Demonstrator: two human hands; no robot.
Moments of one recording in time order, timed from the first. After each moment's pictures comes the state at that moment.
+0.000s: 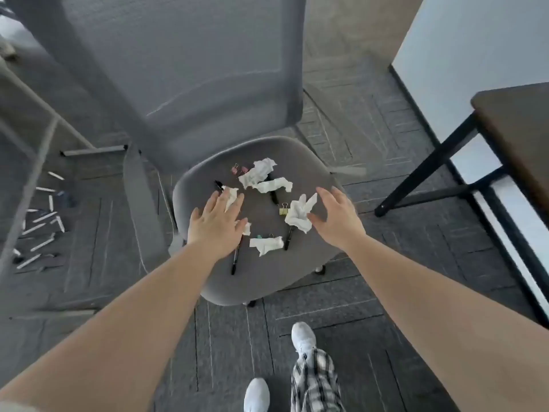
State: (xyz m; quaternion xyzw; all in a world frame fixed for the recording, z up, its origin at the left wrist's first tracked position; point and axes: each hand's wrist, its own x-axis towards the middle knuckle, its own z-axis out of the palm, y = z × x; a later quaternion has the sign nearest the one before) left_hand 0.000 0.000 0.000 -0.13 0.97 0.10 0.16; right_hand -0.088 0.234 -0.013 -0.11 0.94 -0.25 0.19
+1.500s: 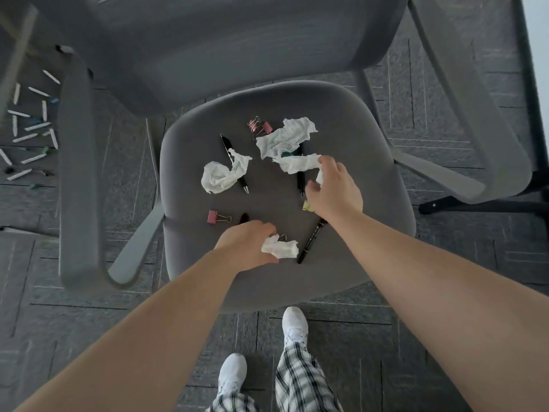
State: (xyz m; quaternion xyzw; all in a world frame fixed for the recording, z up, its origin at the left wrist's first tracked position) left_hand -0.055 0.010 -0.162 -0.12 0.91 0.24 0.31; right_hand -0.201 0.135 -0.151 -0.15 0.94 -0.20 0.21
